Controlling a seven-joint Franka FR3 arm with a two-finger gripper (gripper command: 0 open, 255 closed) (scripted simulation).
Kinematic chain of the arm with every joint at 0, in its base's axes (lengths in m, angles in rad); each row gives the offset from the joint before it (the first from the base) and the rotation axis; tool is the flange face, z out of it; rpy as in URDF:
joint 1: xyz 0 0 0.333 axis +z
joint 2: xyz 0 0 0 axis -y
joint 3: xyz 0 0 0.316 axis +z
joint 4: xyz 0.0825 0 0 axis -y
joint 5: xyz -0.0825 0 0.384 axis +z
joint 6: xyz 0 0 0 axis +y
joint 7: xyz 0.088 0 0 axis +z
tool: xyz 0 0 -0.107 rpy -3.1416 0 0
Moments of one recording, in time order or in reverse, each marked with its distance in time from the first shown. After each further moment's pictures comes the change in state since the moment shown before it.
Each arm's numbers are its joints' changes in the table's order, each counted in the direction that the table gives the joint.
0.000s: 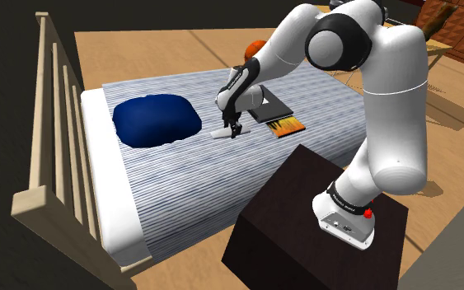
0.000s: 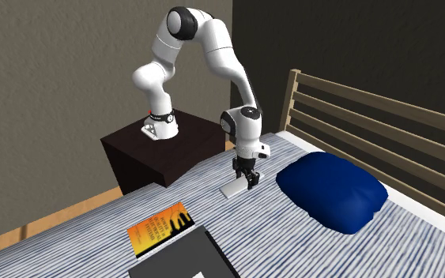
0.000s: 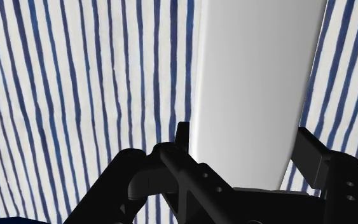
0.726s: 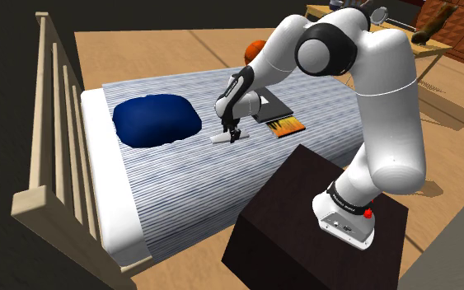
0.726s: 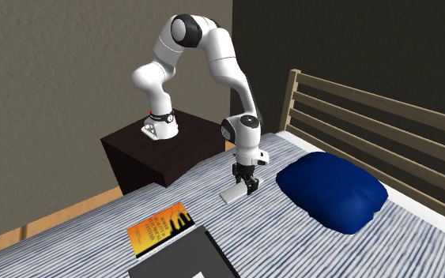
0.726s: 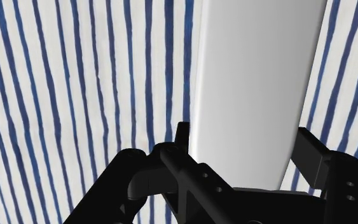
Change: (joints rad) arm -0.036 -0.082 0.044 0.033 0.036 -0.052 0.027
